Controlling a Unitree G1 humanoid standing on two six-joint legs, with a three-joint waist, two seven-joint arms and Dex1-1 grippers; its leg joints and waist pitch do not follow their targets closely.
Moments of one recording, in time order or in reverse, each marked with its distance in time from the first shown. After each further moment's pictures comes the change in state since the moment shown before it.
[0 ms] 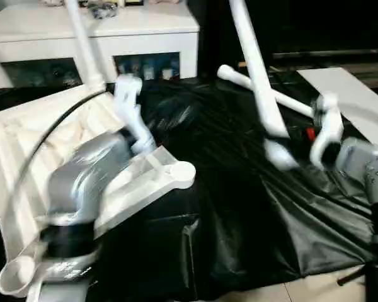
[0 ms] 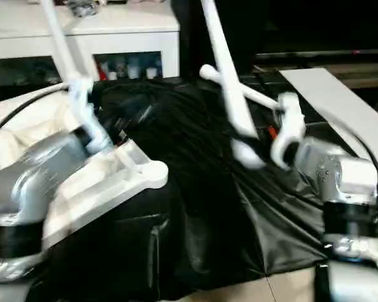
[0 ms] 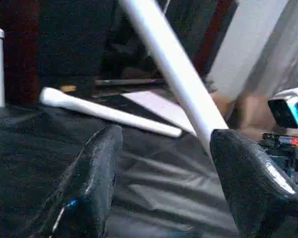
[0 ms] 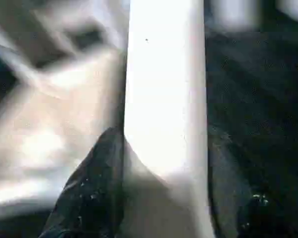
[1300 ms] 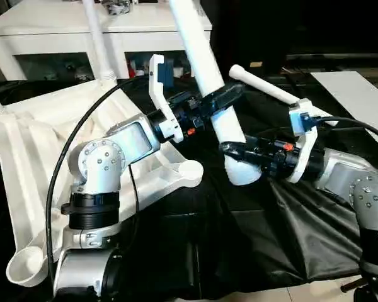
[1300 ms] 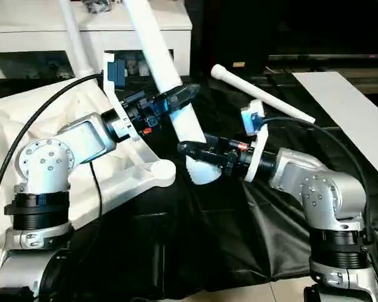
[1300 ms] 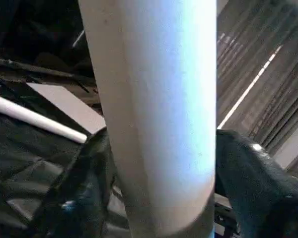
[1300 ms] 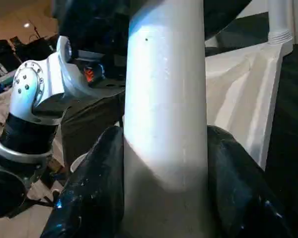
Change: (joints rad) left arm -0.141 -0.059 0.050 0.095 -0.281 0.198 -0.014; right arm 0.120 0.001 0.139 -0.251 0.181 0.059 0.137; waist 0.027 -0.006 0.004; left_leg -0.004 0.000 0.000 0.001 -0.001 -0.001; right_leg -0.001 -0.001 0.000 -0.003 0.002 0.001
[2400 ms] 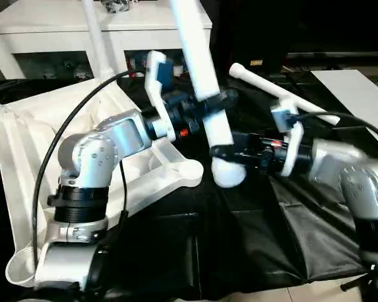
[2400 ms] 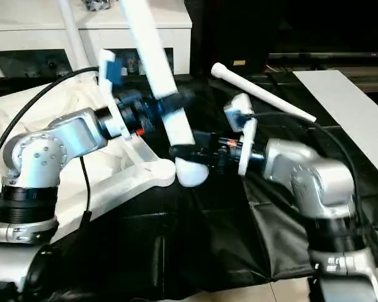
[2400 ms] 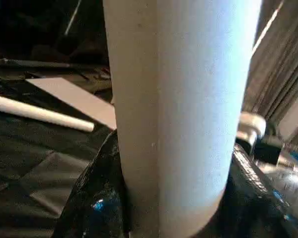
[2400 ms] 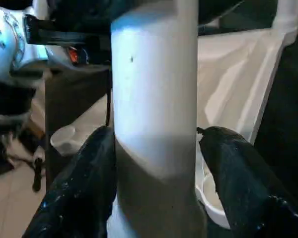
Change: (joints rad) left arm -0.021 0.149 -0.139 0.024 0.057 -0.072 -0.151; right arm -0.107 -0.079 0.165 0.087 -0.106 -0.099 0.048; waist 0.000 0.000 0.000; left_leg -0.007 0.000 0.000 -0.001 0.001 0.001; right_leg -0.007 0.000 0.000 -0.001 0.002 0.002
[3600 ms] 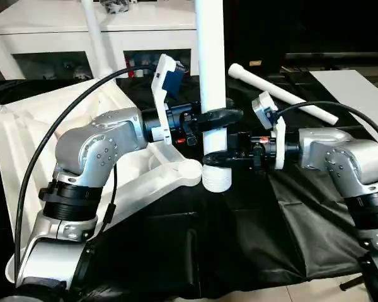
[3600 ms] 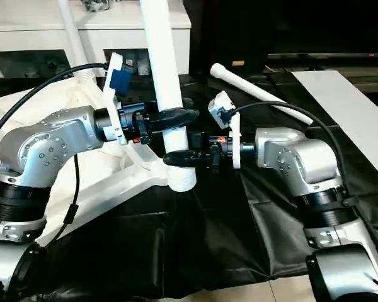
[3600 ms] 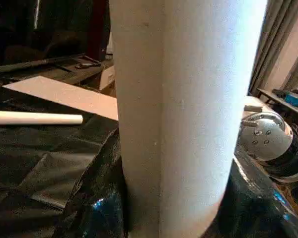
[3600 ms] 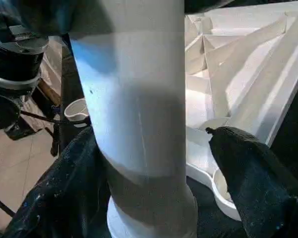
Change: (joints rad) left arm -0.010 0.079 -0.105 -0.007 0.070 -0.100 -0.177; right arm -0.126 -0.004 0.120 0.180 -0.066 -0.060 0.143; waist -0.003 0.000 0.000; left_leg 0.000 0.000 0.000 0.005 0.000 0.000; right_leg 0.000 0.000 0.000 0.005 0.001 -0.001
